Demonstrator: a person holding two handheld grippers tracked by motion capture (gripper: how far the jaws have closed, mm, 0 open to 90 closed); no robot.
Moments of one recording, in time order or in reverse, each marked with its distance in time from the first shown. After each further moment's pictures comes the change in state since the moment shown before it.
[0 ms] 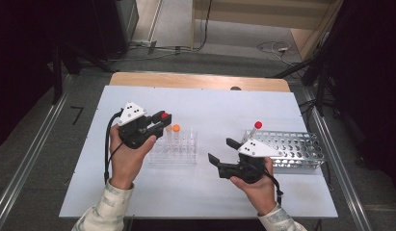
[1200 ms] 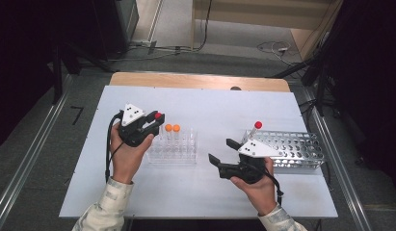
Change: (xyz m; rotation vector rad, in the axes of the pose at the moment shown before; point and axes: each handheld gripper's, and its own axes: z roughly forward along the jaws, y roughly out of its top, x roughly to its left) left arm 0.020 -0.020 0.018 0.026 0.098 0.037; right arm -0.001 -0.001 -0.001 0.005 0.002 -0.001
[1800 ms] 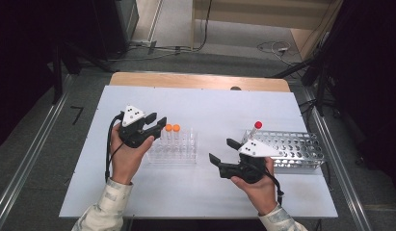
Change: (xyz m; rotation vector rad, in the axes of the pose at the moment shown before) left arm 0.000 -0.002 0.000 0.017 -0.016 -0.017; right arm -0.002 -0.001 0.000 0.006 -0.006 0.001
